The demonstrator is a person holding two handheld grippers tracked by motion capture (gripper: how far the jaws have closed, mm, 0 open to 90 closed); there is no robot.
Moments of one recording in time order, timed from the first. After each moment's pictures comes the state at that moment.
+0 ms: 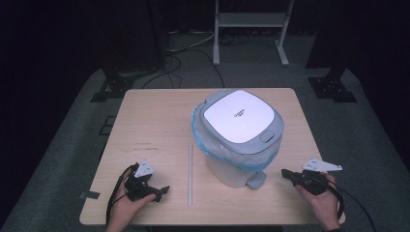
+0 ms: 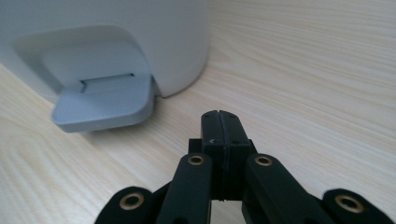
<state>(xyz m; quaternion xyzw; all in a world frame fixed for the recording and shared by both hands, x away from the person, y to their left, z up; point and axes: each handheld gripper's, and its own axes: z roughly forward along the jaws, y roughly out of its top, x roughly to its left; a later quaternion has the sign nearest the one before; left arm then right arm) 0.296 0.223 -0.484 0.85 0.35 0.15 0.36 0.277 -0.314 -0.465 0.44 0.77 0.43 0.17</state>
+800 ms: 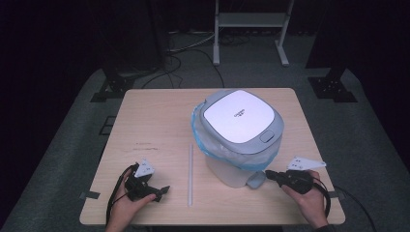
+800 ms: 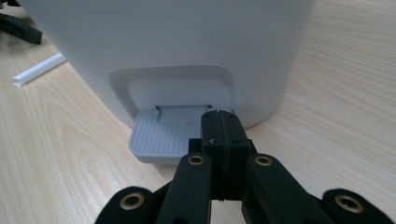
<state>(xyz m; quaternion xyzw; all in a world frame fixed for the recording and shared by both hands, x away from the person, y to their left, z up) 0.296 0.223 -0.484 0.85 0.35 0.15 0.36 0.282 -0.273 -0.457 0.37 0.80 0.45 0.12</state>
